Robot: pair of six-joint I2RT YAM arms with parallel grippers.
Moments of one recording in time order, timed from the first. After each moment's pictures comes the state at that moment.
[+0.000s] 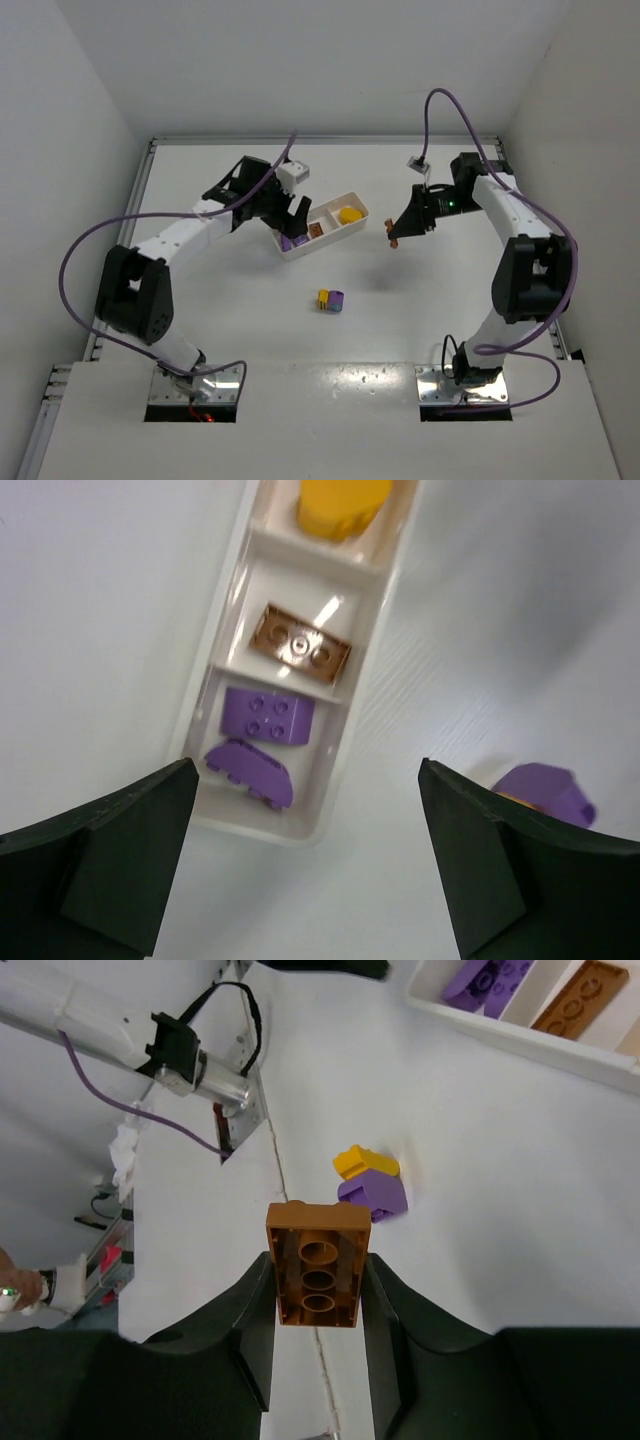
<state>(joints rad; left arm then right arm) -0.39 1.62 1.21 -0.39 0.35 0.15 -0.01 1.73 1.37 -1.21 -1.26 -0.76</state>
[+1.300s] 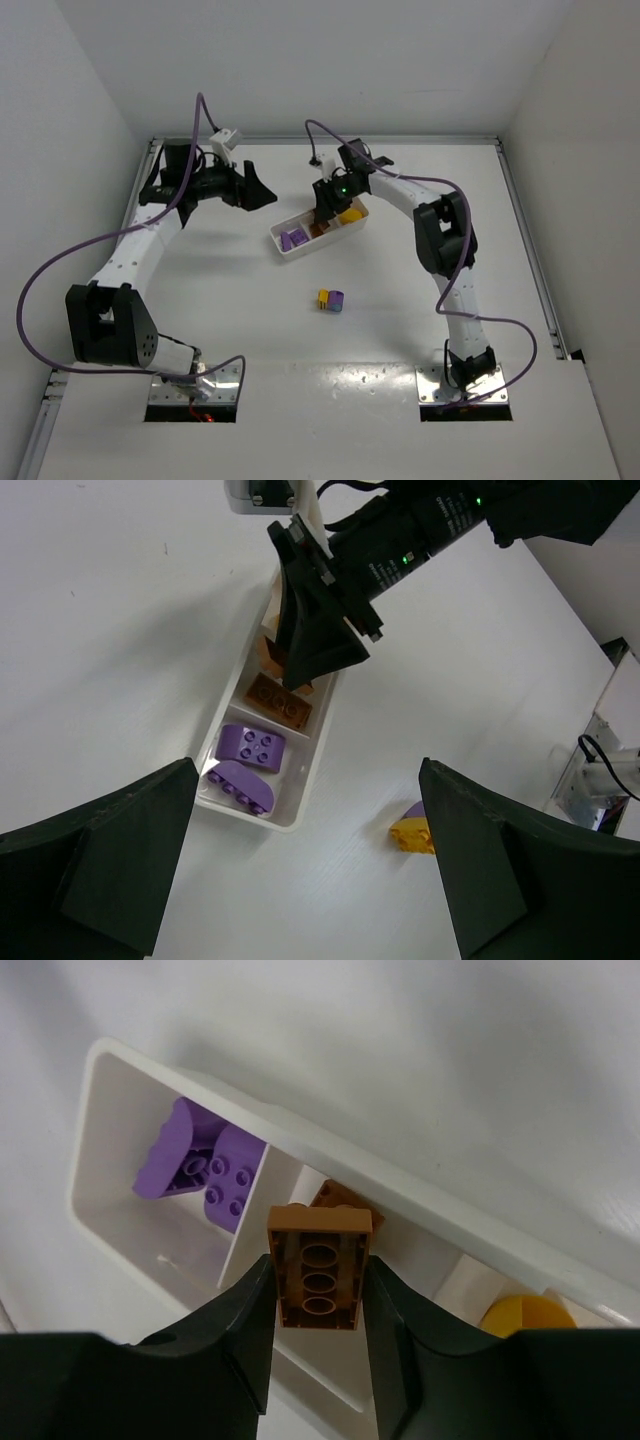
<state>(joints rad) -0.06 1.41 1.19 -0.29 0.80 -0.05 0.44 2.31 1.85 -0.55 -0.62 -0.14</state>
